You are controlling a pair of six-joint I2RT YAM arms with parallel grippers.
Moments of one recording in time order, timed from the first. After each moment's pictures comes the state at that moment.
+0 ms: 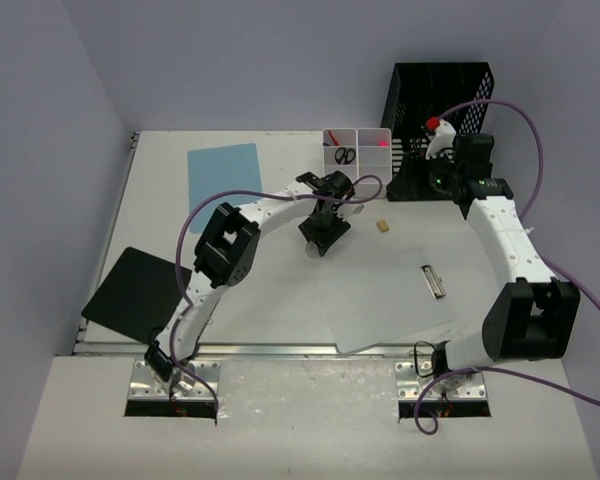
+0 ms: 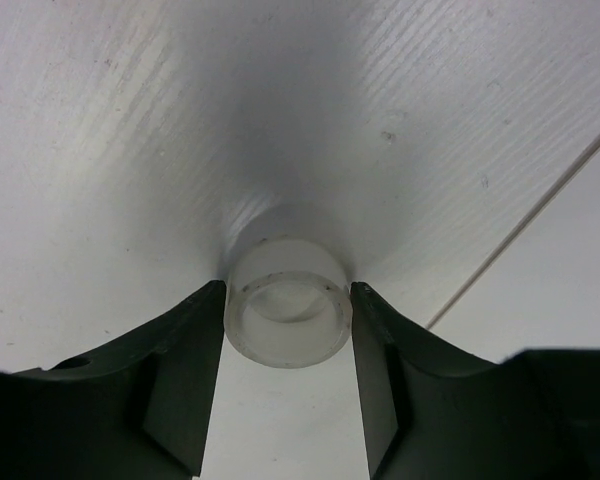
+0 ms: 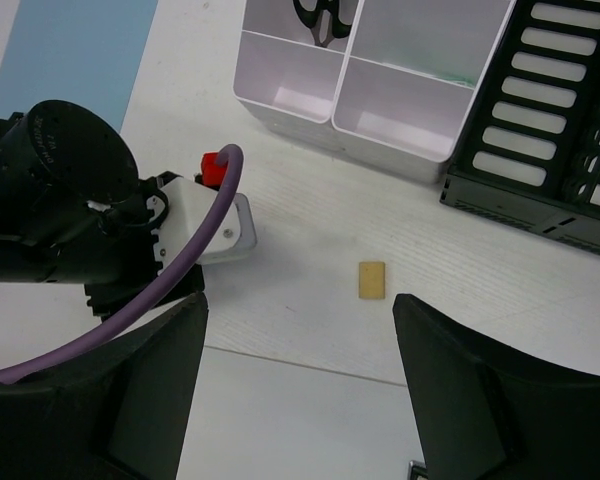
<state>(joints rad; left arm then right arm) -0.70 2.40 2.06 -1.02 0.08 0.11 -0.02 1.45 1.19 -0.37 -0.49 -0.05</state>
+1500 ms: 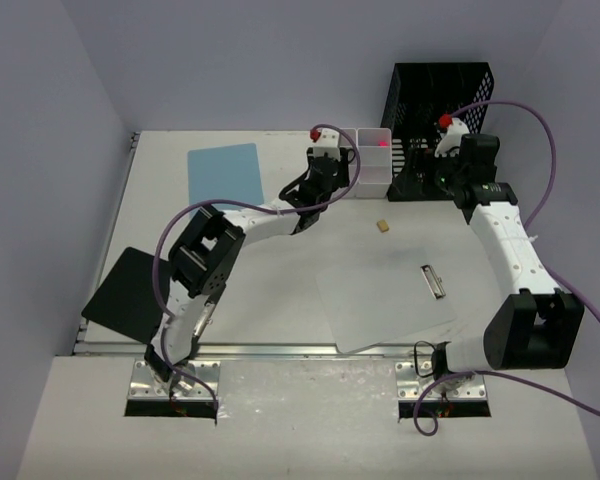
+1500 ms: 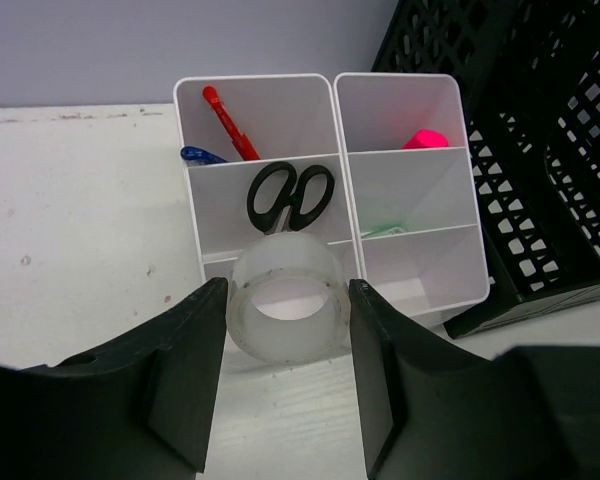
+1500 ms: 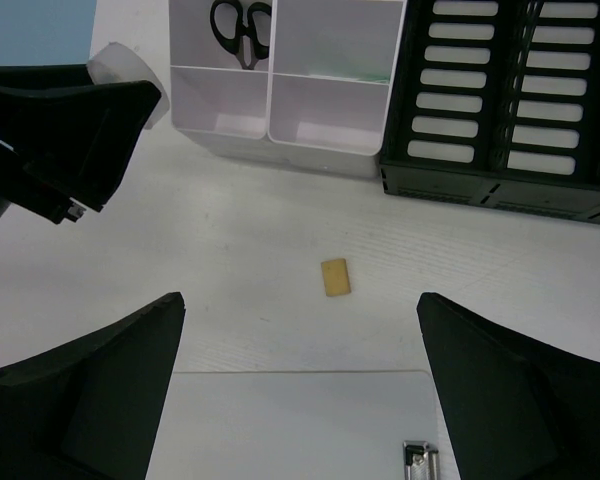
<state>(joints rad) -0.70 2.13 1.56 0.41 -0.47 -0.27 -0.02 1.39 1.17 -0.36 -0.31 0.06</state>
